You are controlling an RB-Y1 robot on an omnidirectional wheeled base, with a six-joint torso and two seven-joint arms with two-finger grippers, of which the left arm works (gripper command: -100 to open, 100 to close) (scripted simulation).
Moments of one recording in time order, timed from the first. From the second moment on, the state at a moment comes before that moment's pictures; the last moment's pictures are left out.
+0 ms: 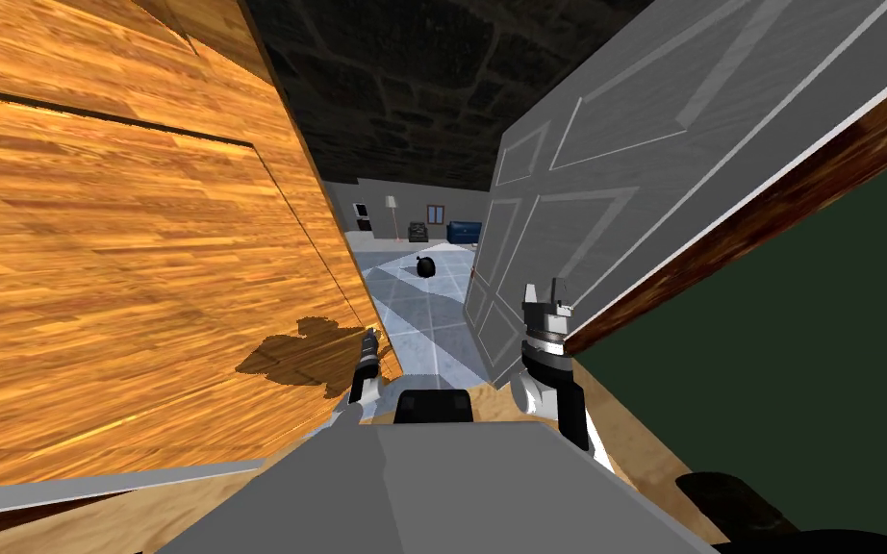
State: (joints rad) arm -0.08 0.04 0.26 -0.68 0.20 -0.81 -0.15
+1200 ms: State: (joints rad) arm -0.08 0.12 0.24 -0.65 0.27 -0.82 -0.10
